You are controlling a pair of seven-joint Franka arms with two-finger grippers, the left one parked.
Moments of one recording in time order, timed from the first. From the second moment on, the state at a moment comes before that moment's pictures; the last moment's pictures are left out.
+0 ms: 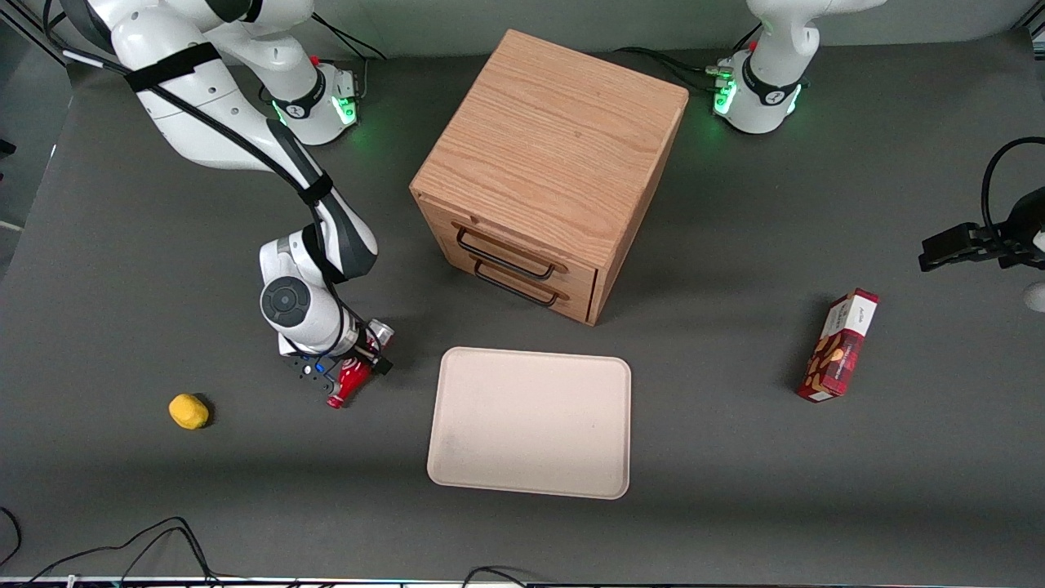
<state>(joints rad) 0.21 0.59 0.08 -1.91 -0.09 2.47 1.00</state>
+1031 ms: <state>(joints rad) 0.21 0.59 0.08 -1.91 -0.10 2.47 1.01</state>
